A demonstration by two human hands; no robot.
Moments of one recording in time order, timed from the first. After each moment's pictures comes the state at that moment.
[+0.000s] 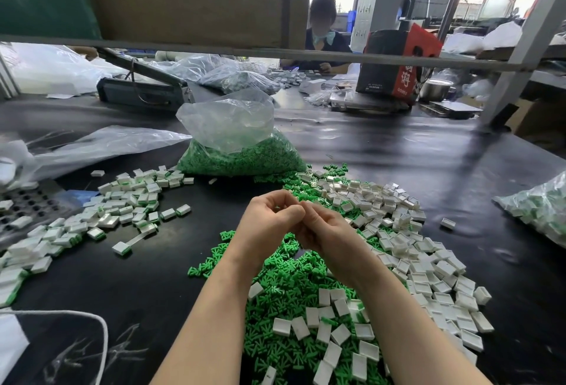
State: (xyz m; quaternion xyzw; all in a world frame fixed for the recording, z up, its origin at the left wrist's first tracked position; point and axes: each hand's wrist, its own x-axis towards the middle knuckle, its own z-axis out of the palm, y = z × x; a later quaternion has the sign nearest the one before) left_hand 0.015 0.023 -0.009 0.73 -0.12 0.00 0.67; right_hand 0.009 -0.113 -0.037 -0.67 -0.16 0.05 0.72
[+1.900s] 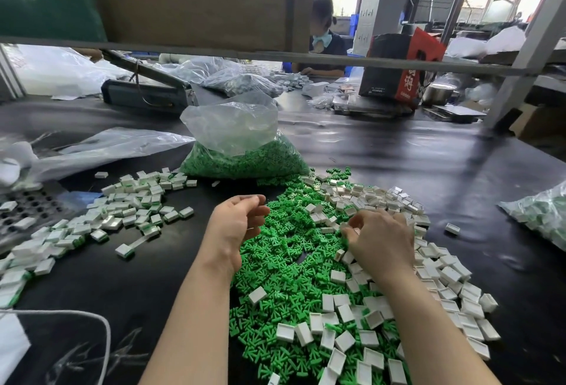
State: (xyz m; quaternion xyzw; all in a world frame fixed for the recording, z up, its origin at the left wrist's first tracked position) left_hand 0.034 0.057 -0.019 0.64 0.10 -0.01 0.76; right_hand 0.019 -0.160 -0.042 -0.98 0.12 -0.14 0.12
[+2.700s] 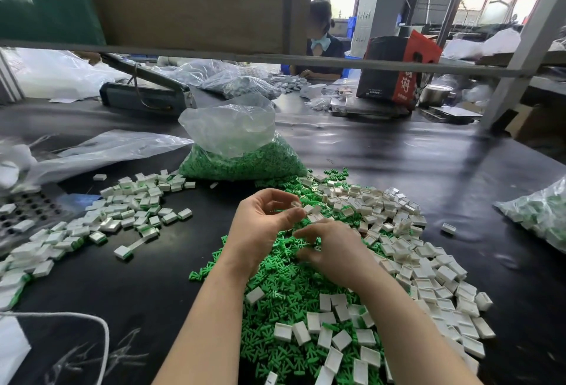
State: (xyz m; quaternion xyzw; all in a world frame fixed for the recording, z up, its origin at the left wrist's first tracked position) left_hand 0.023 0.031 -0.018 0.66 -0.10 0.02 0.74; right_hand 0.012 -0.122 -0.035 -0.97 -0.08 -0.01 0.24
